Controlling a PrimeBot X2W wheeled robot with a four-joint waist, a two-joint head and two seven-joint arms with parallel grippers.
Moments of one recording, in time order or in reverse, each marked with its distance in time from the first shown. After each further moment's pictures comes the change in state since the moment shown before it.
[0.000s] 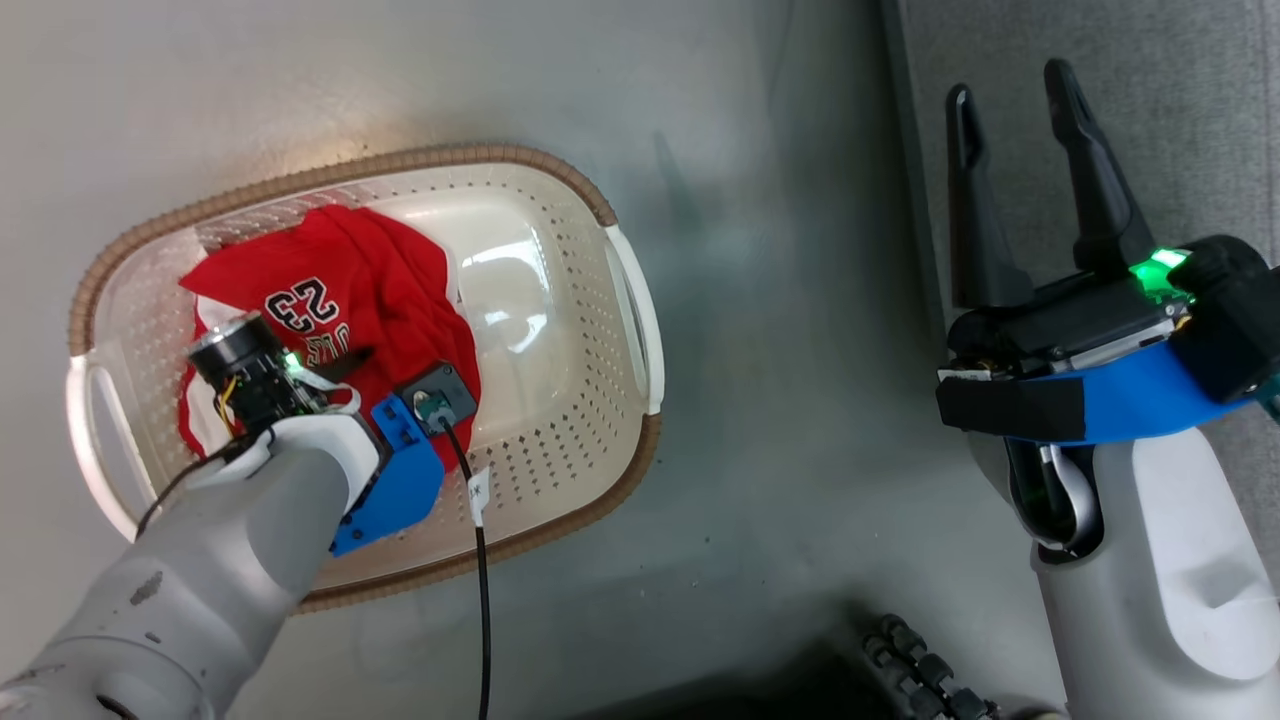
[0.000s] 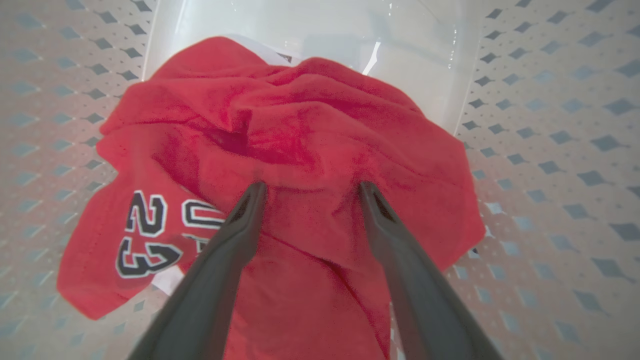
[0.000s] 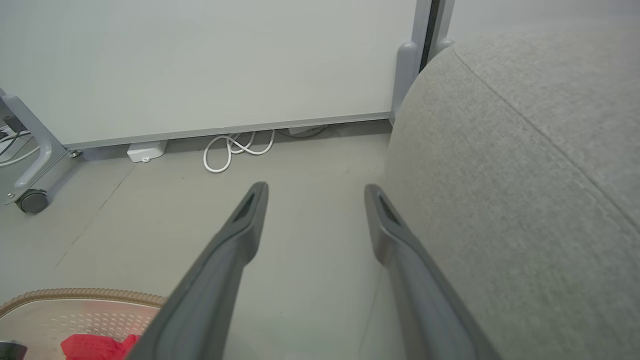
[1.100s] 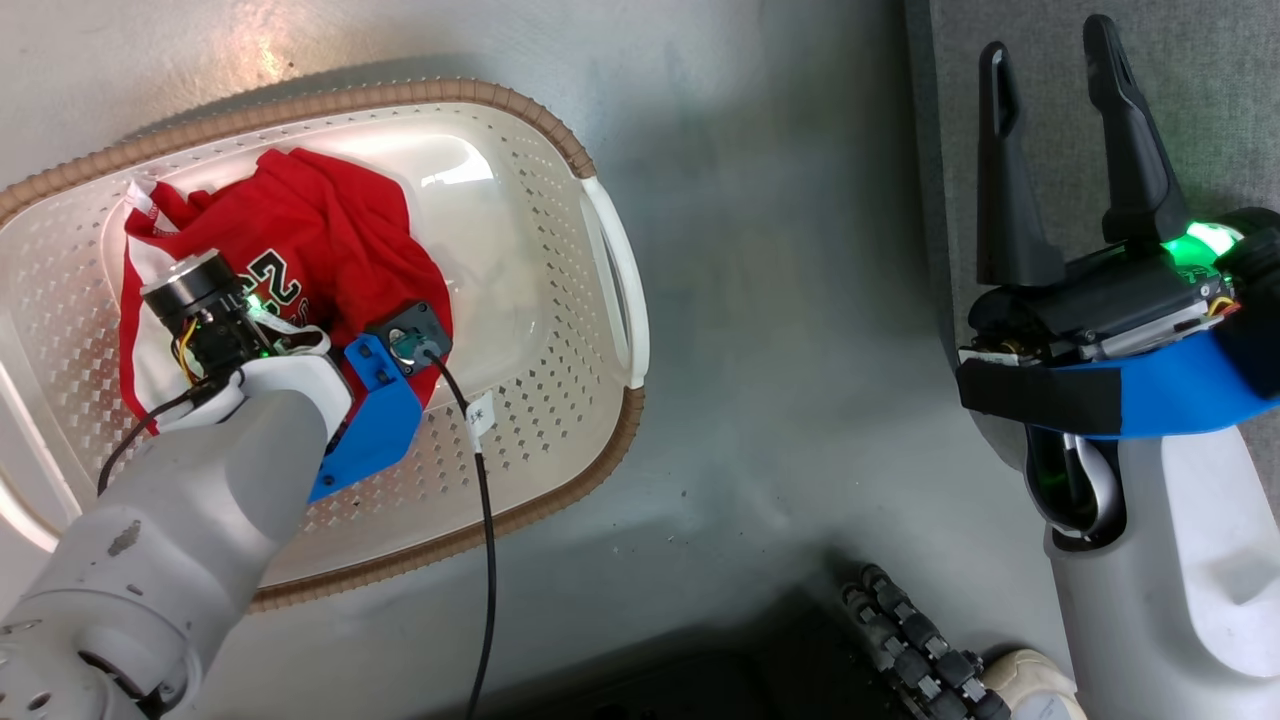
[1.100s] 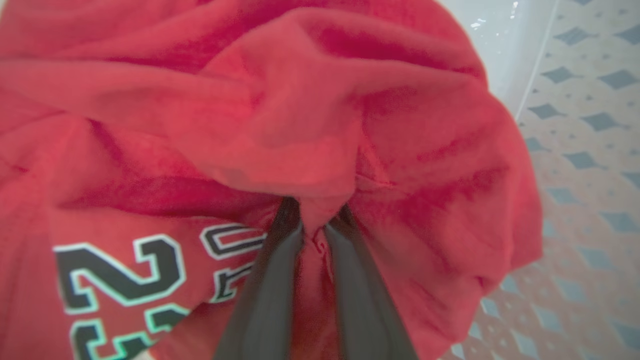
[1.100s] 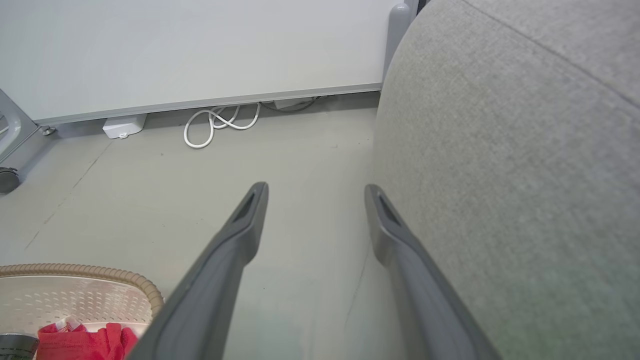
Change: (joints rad) left arm -0.103 0.001 -0.001 0.057 0.038 -0.004 0.117; right arm -0.022 0.000 -0.013 -0.060 0.016 0.000 0.000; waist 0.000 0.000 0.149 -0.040
